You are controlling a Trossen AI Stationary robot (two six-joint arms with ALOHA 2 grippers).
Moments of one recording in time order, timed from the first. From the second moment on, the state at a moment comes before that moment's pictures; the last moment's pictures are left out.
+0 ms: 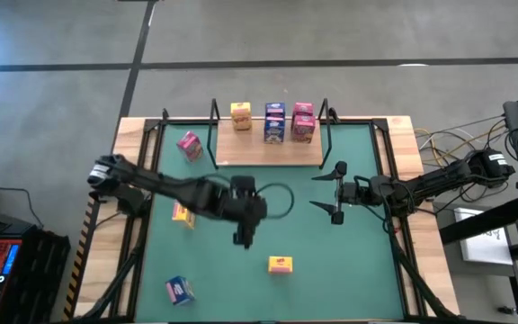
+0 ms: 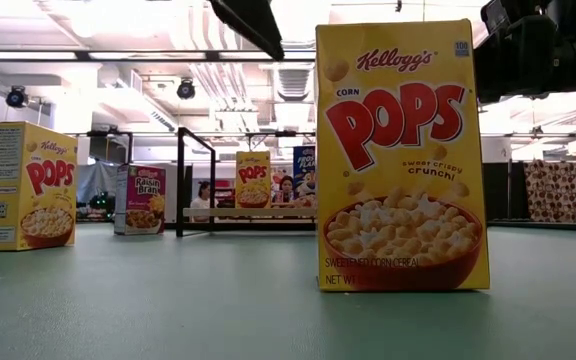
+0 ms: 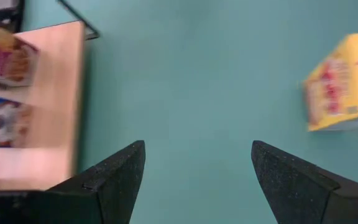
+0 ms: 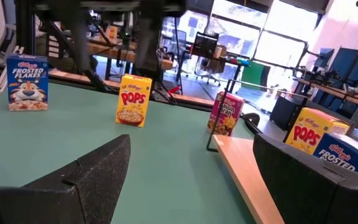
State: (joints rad) left arm -0.26 1.73 1.61 -0.88 -0.33 -0.09; right arm 0.12 0.97 0.14 0.86 0.21 -0.24
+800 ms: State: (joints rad) left arm -0.60 1.76 1.51 -0.62 -0.61 -0.36; right arm 0.12 0.97 0.14 0.86 0.21 -0.24
